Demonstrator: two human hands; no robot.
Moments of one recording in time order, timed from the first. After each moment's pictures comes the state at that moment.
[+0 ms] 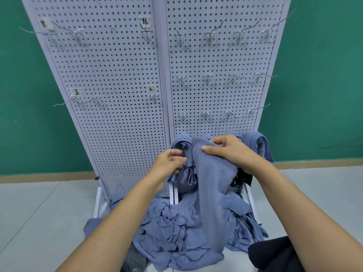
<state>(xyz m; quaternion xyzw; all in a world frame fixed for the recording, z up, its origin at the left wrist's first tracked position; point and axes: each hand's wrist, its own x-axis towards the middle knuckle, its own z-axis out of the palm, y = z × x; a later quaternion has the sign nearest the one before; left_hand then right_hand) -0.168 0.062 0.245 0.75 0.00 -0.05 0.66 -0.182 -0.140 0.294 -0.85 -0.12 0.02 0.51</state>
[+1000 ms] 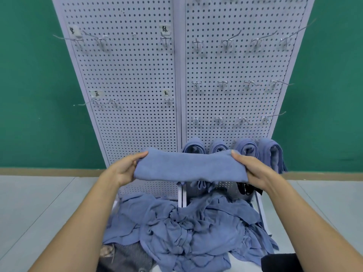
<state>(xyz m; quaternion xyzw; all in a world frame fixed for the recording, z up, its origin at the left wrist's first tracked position) -0.147 0.193 0.246 0.60 0.13 -0.13 0.78 -0.151 -0.167 0.244 -0.63 0.07 0.14 0.76</state>
